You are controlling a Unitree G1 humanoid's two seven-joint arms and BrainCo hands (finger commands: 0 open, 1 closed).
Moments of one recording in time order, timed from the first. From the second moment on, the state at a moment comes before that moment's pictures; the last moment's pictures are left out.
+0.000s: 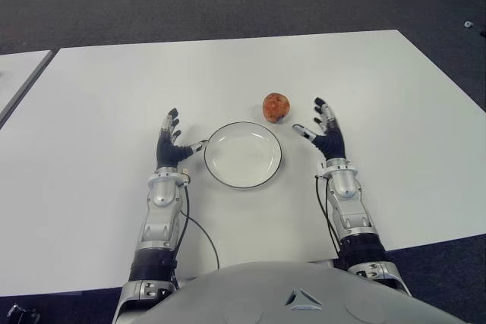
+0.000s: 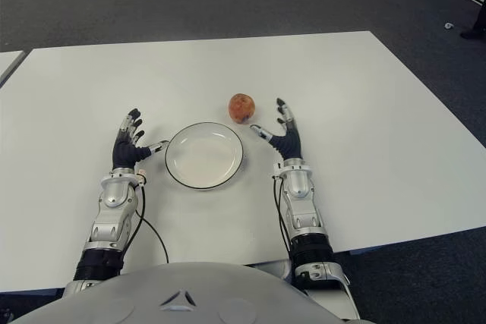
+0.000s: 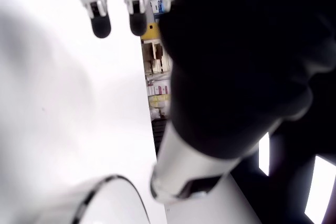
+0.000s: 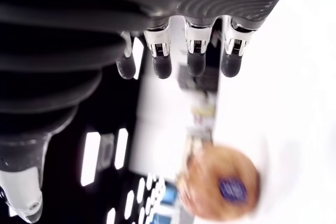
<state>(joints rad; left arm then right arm) 0.12 0.05 0.06 0.13 0.07 -0.11 0.15 -0.03 -0.06 0.01 0.26 -0.19 -0.29 -0.14</state>
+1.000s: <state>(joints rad) 0.10 0.04 0.07 0.15 0.08 -0.11 0.15 -0.50 -0.06 0.04 0.35 -0.40 -0.32 -0.41</state>
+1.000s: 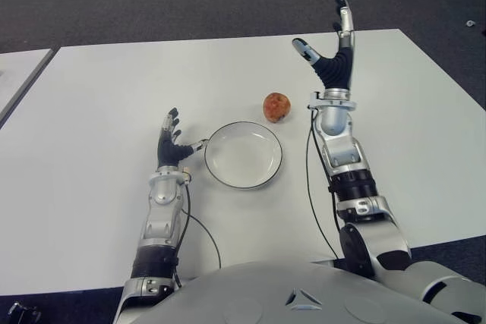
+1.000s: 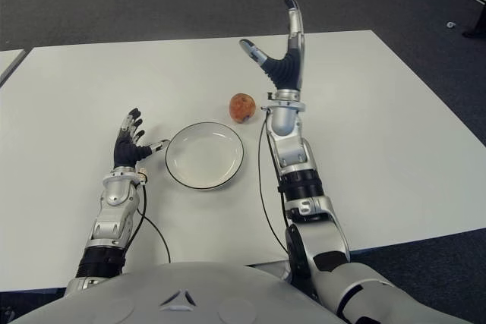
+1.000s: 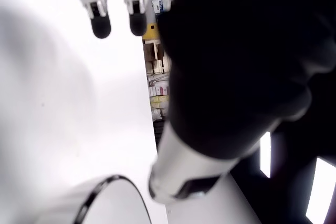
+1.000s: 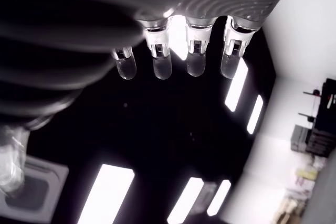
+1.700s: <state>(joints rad) 0.09 0.04 0.06 0.16 0.08 -0.11 0.15 -0.98 -0.12 0.25 1.15 -0.56 -0.42 -0.55</state>
